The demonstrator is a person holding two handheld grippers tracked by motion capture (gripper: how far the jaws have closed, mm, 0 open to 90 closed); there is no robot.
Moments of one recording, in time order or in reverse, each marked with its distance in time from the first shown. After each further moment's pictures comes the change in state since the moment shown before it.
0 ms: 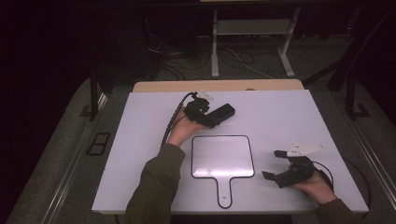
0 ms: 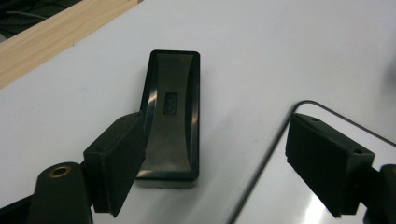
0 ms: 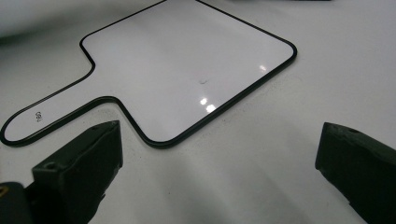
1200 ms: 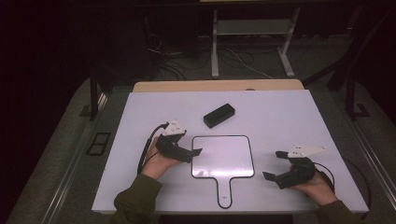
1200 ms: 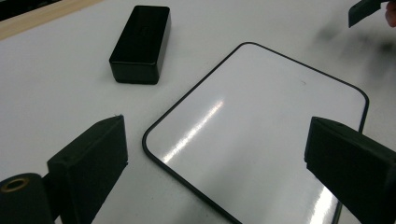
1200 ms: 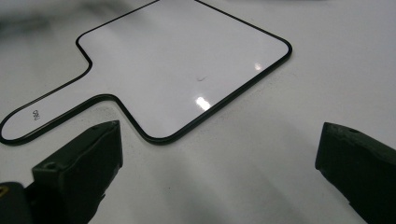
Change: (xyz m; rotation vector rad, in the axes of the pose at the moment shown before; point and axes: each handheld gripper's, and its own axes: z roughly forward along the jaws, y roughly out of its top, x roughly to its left) left arm -0.049 -0.095 -0.081 -0.127 0.026 -0.014; right arm 0.003 -0.001 -0.003 0.005 -0.024 0.000
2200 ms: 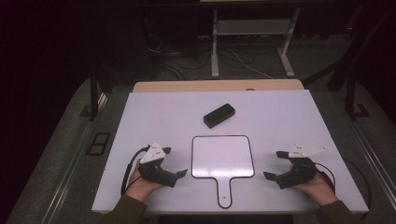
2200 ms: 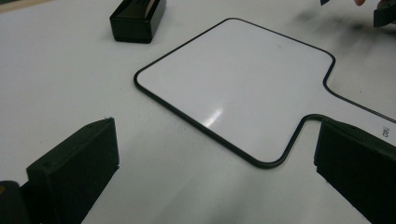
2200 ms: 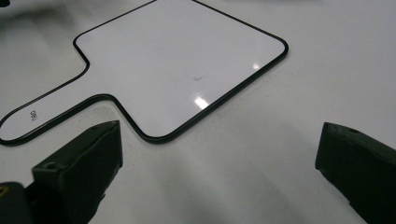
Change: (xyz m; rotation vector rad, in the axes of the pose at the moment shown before) left arm -0.017 -0.065 -0.042 -0.066 -0.001 -0.039; right arm -0.001 -0.001 -0.001 -0.003 -0.007 0.010
